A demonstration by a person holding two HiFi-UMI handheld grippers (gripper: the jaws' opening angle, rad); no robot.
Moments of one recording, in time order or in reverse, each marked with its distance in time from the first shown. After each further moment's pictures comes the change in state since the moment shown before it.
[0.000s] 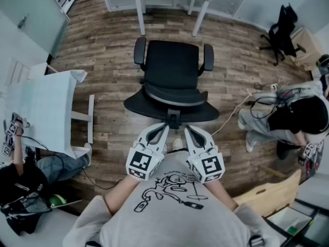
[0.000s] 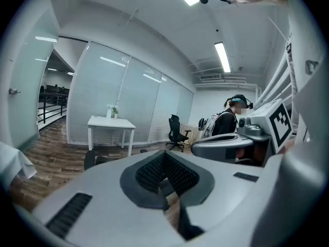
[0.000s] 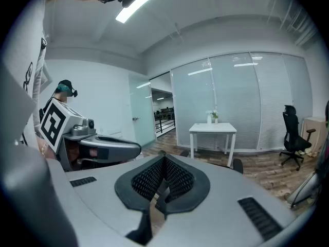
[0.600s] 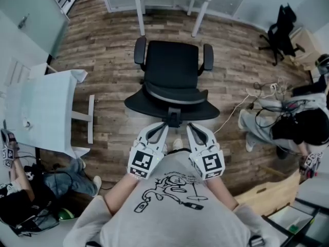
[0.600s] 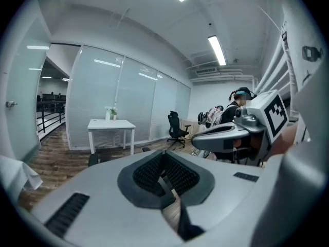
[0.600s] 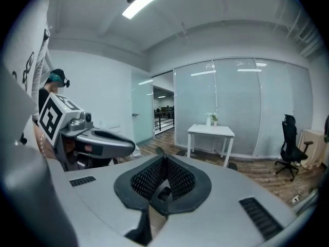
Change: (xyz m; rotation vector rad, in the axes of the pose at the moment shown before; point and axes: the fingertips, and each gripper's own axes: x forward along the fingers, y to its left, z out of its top) left arm -0.006 0.002 -0.012 0.082 0.035 0.004; right arm -0.002 -0.007 -0.006 -0.084 0.030 -0.035
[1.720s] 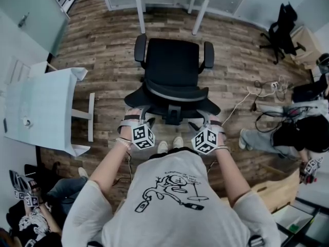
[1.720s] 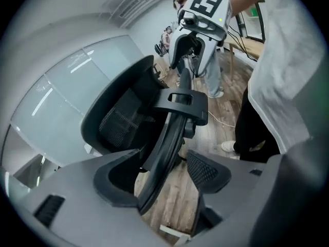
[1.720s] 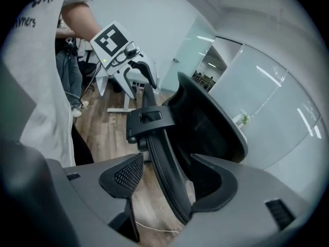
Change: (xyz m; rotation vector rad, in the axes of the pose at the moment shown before) left arm 0.064 0.091 -0.180 0.880 0.582 -0.043; right arm 0.059 -0.060 -0.167 -0.712 0.484 0.161
